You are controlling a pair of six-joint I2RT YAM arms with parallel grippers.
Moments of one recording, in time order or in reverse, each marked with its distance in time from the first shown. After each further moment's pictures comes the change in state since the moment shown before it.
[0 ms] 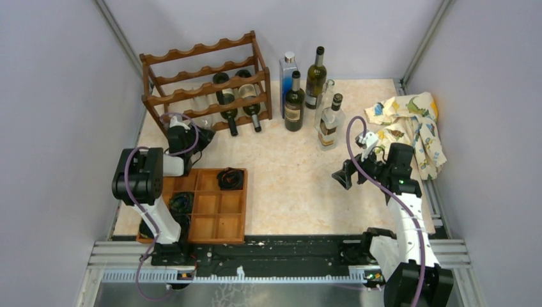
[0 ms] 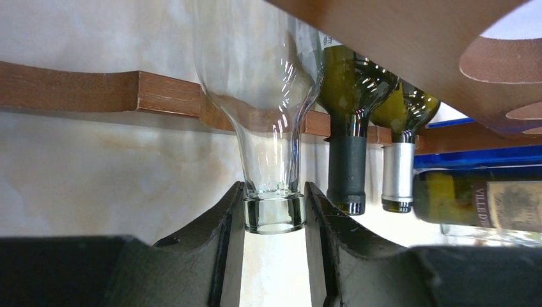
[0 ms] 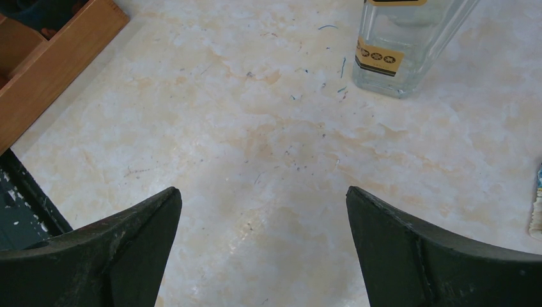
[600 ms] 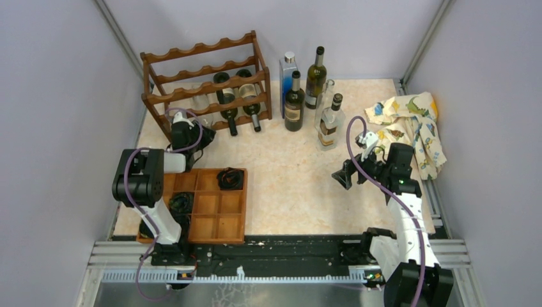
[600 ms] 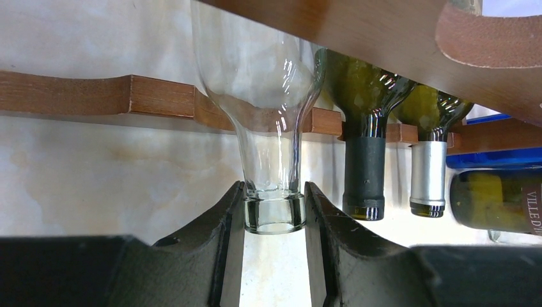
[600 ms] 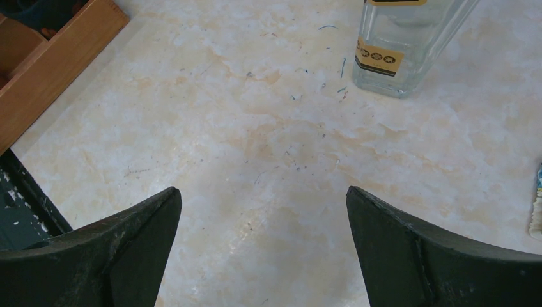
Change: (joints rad) left arm -0.044 -0.024 0.055 -0.131 -0.103 0.139; right arm 0.000 0.000 0.000 0.000 0.000 0.000
